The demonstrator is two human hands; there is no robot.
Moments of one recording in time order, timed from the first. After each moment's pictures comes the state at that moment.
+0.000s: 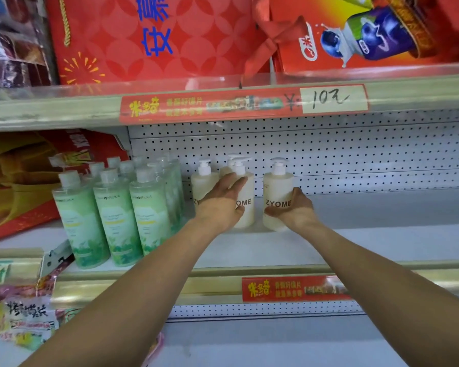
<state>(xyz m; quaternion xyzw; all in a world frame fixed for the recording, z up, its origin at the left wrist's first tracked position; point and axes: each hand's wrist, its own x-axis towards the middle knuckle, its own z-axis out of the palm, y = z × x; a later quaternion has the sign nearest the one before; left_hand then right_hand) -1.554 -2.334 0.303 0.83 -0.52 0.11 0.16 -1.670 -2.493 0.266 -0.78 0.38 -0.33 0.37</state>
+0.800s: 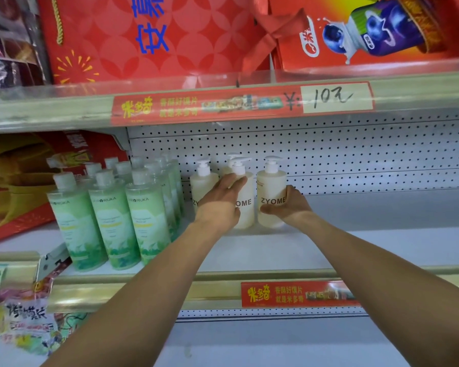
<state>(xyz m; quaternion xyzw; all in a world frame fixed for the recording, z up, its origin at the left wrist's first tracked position) -1.550 -2.343 0.301 0.83 -0.51 0.15 0.17 -1.650 -2.511 0.269 -0.81 0.34 -0.29 0.39</state>
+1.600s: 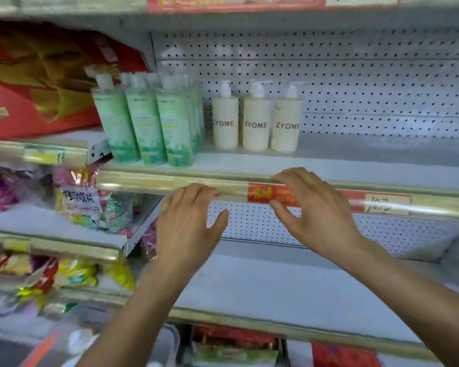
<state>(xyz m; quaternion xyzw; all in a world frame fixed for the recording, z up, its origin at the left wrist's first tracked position) -1.681 -2.165 0.190 0.84 -0.39 0.27 0.26 -1.815 -2.340 0.224 -0.92 0.10 -0.37 -0.01</state>
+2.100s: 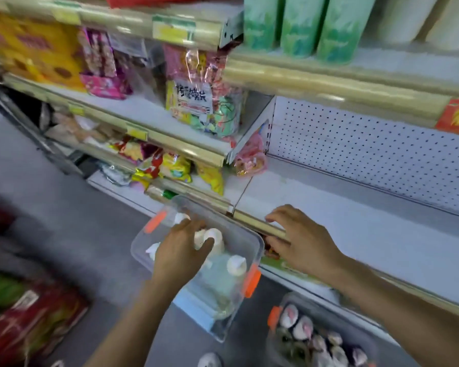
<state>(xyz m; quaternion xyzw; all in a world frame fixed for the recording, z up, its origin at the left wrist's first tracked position) -1.663 -1.924 0.020 0.95 -0.16 -0.05 0.26 -1.733 -2.171 0.048 -0.98 -0.02 -0.03 0.21</state>
